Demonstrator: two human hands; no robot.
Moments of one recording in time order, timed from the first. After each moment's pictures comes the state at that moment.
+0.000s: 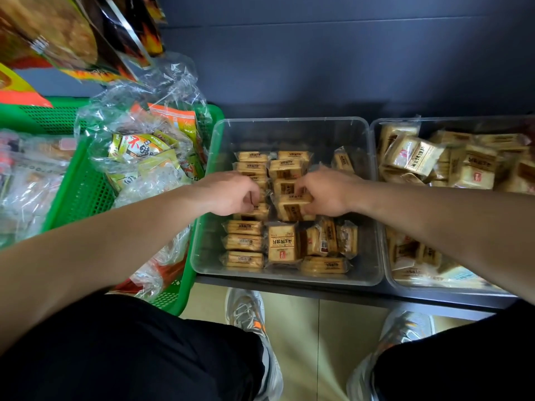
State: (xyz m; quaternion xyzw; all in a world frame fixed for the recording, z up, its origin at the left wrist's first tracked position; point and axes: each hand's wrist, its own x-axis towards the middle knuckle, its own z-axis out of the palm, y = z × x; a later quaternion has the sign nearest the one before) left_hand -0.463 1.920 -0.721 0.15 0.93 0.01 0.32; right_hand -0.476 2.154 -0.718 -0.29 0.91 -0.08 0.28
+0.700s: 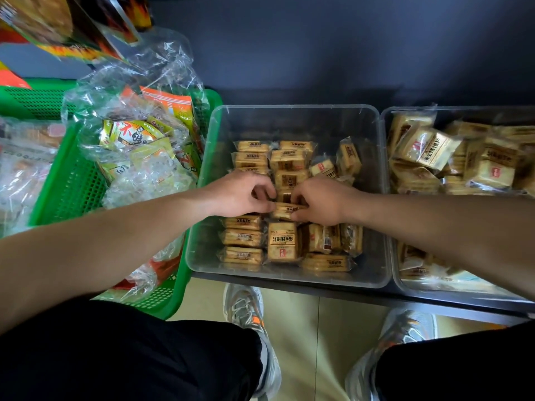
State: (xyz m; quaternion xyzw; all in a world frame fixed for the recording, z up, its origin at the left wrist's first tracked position) left_hand -0.453 1.931 -0.741 0.10 0.91 0.25 0.32; right_hand -0.466 2.144 -0.750 -0.30 0.90 -0.13 0.30
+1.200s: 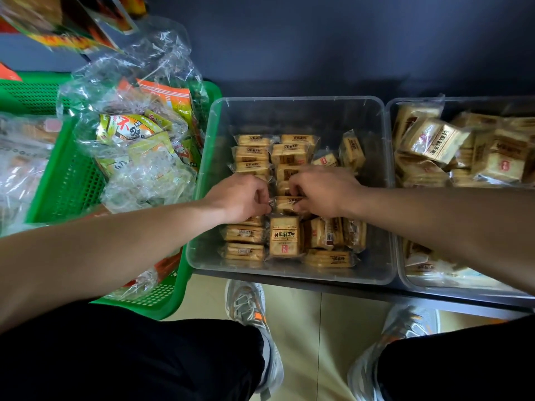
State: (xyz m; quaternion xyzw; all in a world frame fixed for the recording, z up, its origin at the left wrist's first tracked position) left_hand -0.437 1.935 -0.755 0.06 0.94 0.19 0.27; right_hand -0.466 2.139 -0.754 -0.31 0.92 -0.06 0.22
